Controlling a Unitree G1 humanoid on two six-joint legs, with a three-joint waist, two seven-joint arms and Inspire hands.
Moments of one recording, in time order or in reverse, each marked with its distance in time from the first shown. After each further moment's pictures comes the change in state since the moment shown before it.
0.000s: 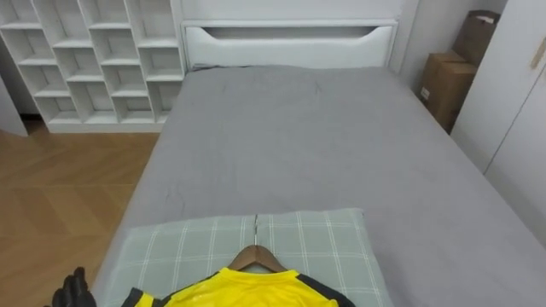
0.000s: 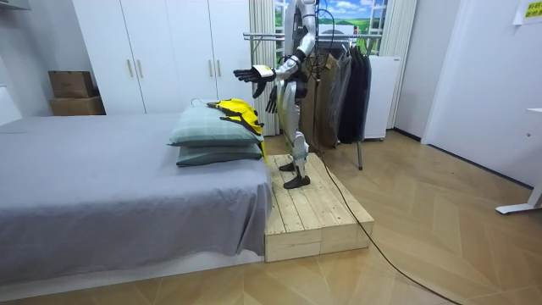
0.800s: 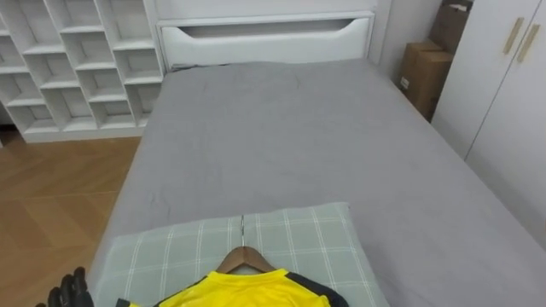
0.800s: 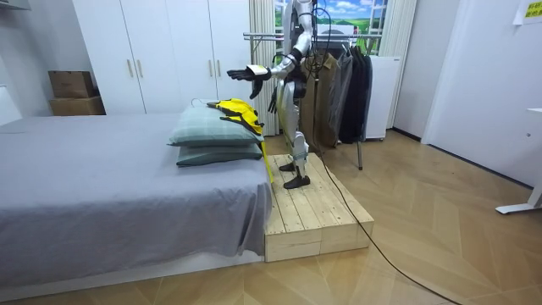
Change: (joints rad) left arm -0.006 0.037 -0.011 0.011 0.051 0.065 -0.002; right arm 0.008 -0.013 -0.004 0.001 0.016 0.012 -0.038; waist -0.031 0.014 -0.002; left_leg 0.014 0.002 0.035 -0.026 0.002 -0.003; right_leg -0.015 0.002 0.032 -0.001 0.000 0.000
